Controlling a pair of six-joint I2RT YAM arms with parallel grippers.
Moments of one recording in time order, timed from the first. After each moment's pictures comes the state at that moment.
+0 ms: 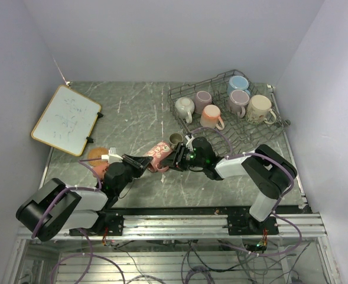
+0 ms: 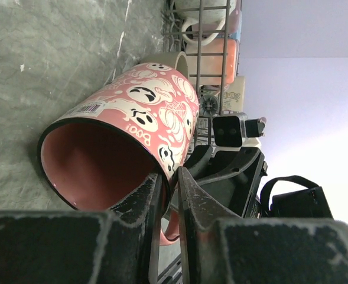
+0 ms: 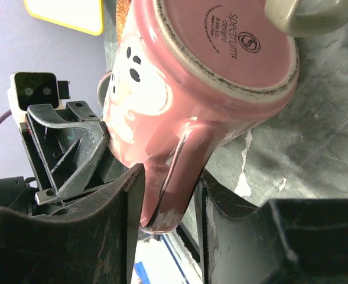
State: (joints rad) left arm -0.62 1.25 0.04 0.98 -0.15 -1.42; right arm 0.74 1.74 0.63 0.67 -0.38 1.16
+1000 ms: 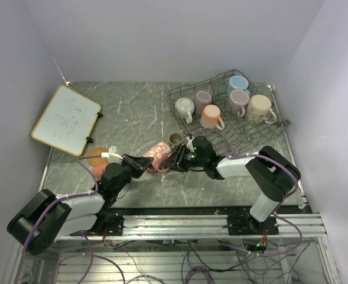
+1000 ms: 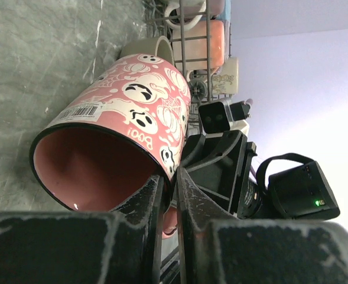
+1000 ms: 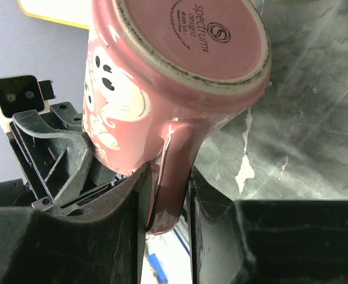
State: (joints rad) left arm -0.62 1.15 0.04 0.92 -0.08 -1.36; right arm 0.74 1.70 0.64 0.58 -0.40 1.20
